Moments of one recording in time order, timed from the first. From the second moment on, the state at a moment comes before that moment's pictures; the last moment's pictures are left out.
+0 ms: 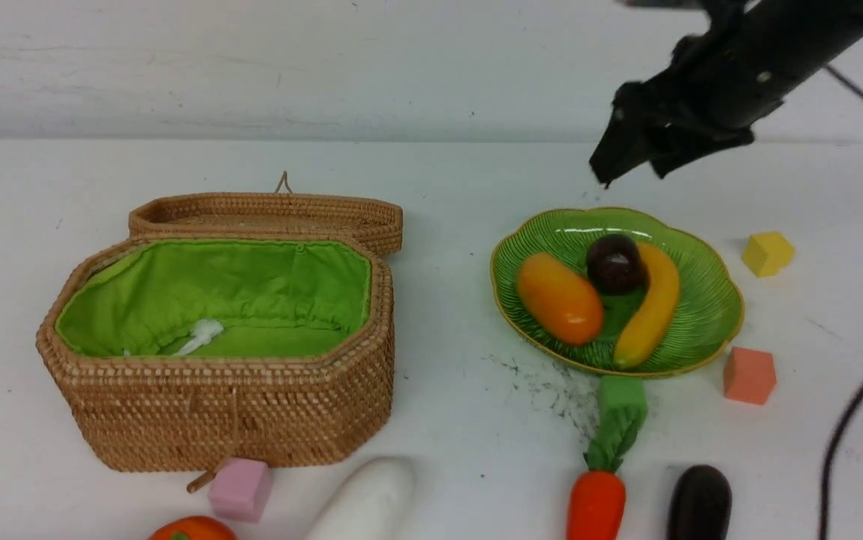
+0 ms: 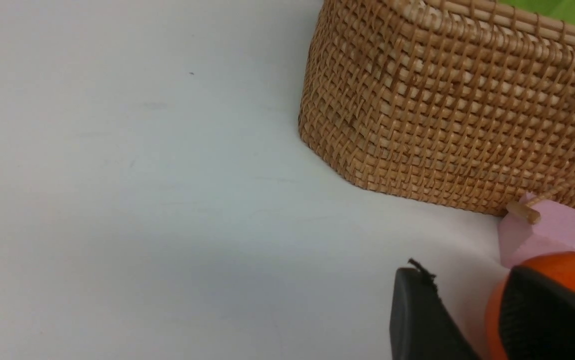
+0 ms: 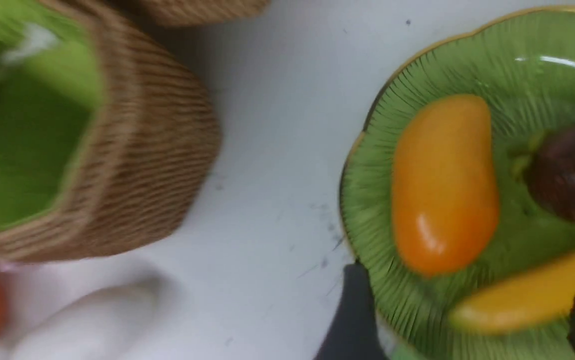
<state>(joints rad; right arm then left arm) 0.21 1.82 -1.89 0.41 1.19 -0.31 -0.04 -0.01 0.03 0.06 0.39 -0.31</state>
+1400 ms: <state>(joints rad) 0.29 1.49 -1.06 0.48 0.87 -0.29 -0.03 -0.01 0.03 0.06 0.39 -0.31</state>
